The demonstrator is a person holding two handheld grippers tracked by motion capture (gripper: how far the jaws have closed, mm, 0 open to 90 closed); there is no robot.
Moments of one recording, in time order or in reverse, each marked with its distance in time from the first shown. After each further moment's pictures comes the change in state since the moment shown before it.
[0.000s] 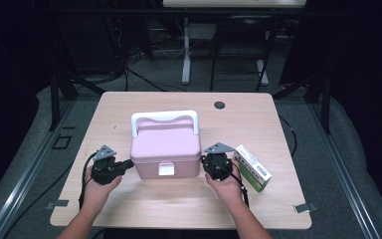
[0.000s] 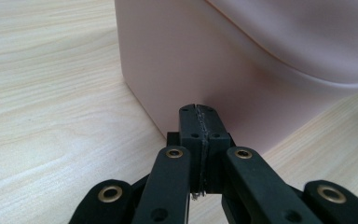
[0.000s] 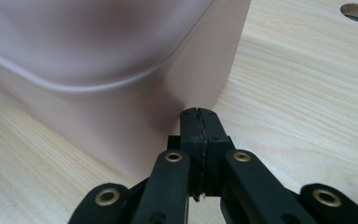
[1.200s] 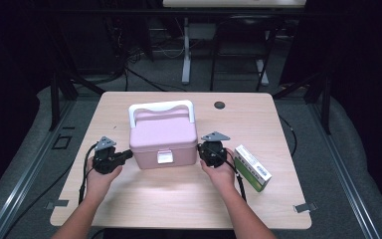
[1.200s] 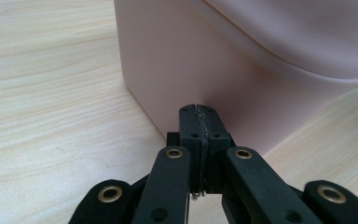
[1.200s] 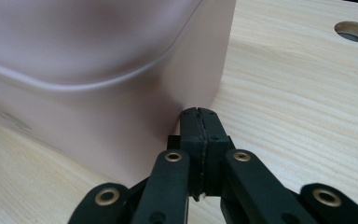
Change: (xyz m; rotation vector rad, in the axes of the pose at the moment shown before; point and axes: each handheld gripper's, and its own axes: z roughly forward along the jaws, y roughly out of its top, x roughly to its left) left arm 0.022 0.014 0.018 -0.034 0.039 -0.015; right arm -0.013 0.021 0.037 -0.056 -0.016 0.055
